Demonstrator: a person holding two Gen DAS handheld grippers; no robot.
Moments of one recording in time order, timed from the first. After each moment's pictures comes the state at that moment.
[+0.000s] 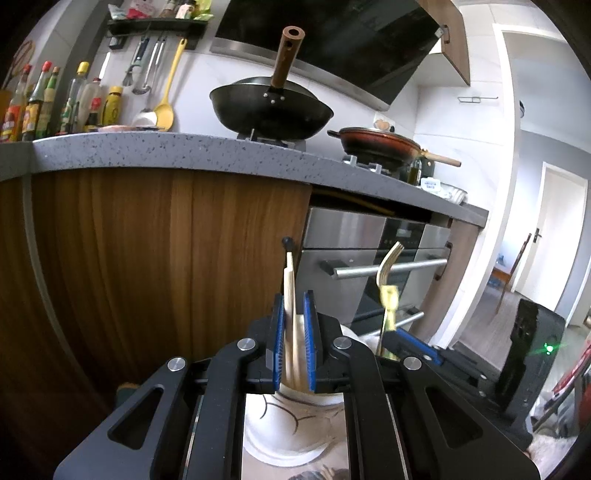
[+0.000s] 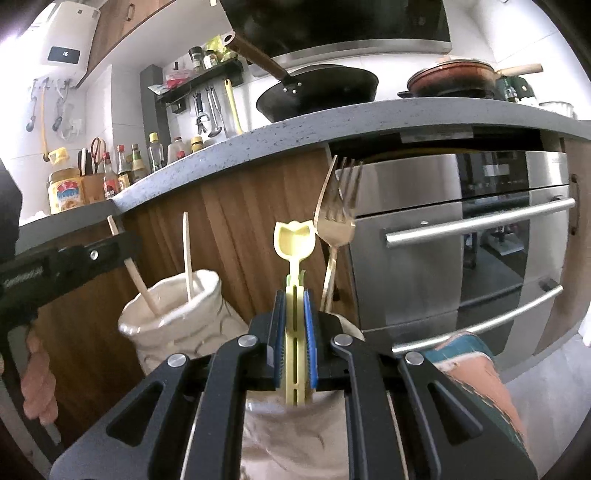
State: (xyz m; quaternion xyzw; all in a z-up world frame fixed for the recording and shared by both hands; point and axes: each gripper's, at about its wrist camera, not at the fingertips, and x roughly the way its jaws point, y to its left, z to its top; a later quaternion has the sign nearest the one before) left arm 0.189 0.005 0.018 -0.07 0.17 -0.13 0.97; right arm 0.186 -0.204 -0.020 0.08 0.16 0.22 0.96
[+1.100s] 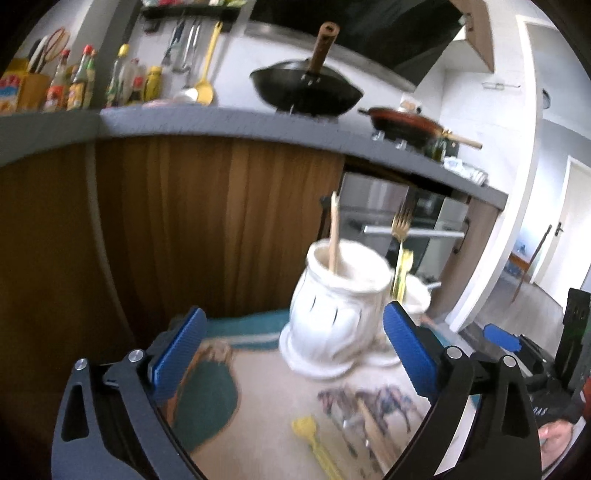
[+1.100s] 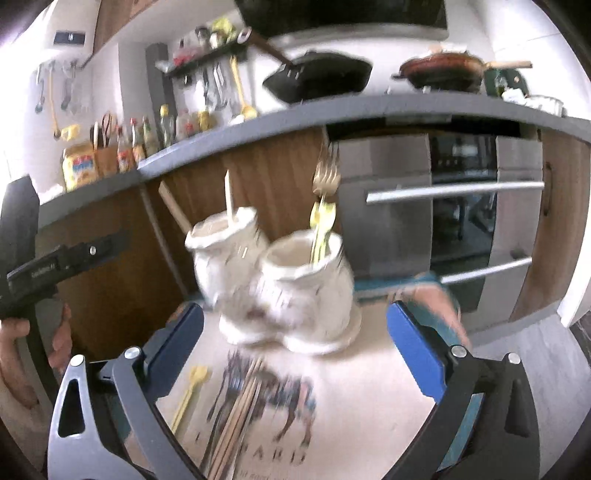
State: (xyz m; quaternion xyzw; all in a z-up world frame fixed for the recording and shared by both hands) left arm 0.109 0.041 0.005 -0.07 0.24 -0.07 0.97; right arm 0.089 -0.217 -0.015 0.04 0.25 0.22 0.94
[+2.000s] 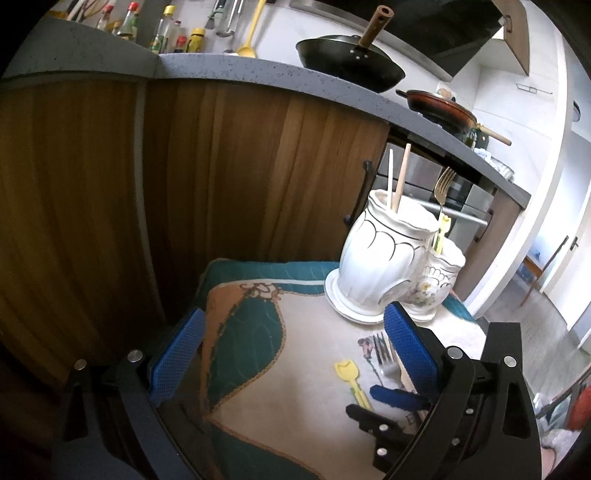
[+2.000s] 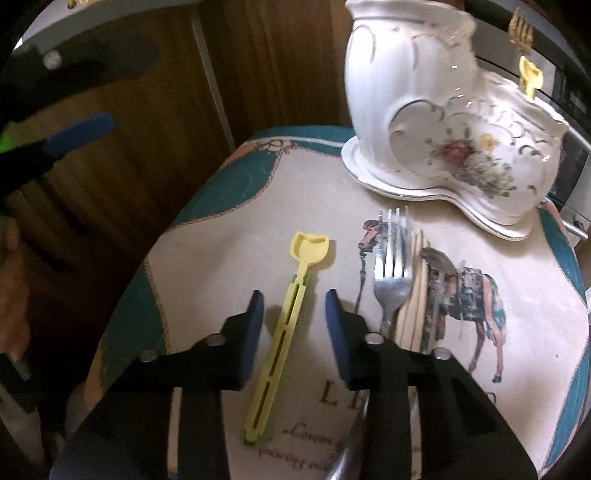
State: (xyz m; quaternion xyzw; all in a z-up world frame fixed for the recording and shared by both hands) left arm 0.084 0.083 -0.028 -0.10 0.29 -0.03 0.95; right arm 0.095 -0.062 -0.094 -0.09 0.43 0.27 0.86
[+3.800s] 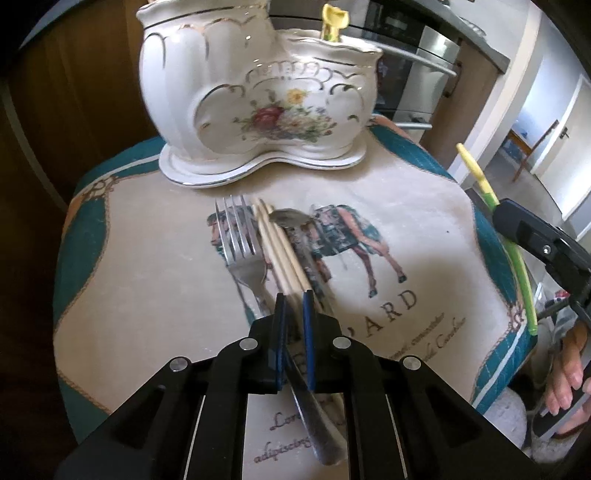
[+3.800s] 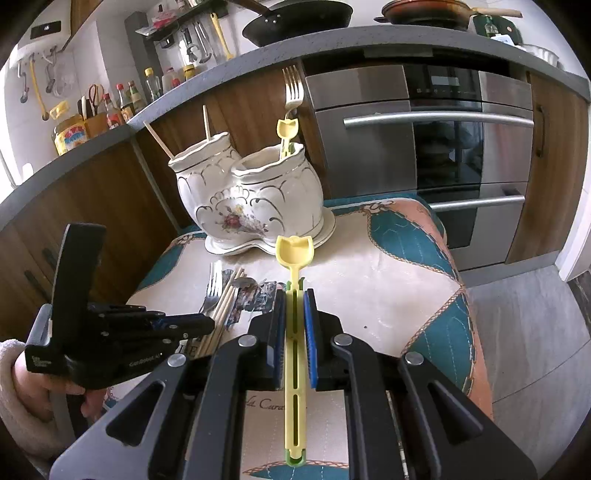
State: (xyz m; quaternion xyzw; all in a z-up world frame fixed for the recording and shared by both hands) left arm 0.119 -0.073 -0.112 0.01 0.49 -0.11 0.86; right arm 0.068 -0.267 -0.043 0.06 0.33 0.22 0.92
